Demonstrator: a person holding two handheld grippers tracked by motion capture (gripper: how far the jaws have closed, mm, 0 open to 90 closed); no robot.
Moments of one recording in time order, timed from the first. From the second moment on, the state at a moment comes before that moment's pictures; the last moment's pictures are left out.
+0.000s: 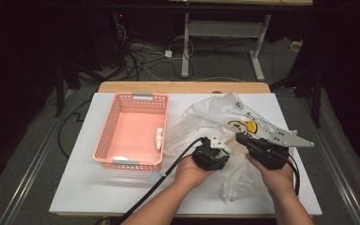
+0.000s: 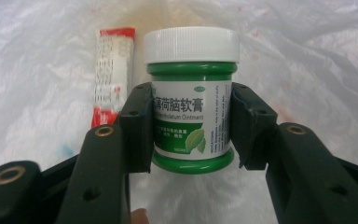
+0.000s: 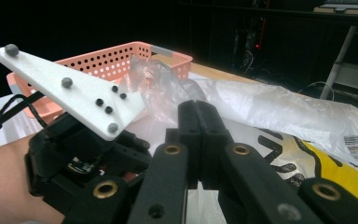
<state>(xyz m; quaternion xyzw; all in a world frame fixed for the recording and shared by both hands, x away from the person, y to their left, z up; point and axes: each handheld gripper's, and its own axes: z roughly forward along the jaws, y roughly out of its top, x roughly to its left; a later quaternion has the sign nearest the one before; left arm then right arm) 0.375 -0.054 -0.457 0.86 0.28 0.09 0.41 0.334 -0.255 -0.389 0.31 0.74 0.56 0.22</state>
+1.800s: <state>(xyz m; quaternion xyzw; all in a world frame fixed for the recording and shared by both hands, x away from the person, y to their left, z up) 0.349 -0.030 -0.459 0.87 0.28 0.05 0.41 0.334 -0.258 -0.387 0.32 0.73 0.56 0.22</state>
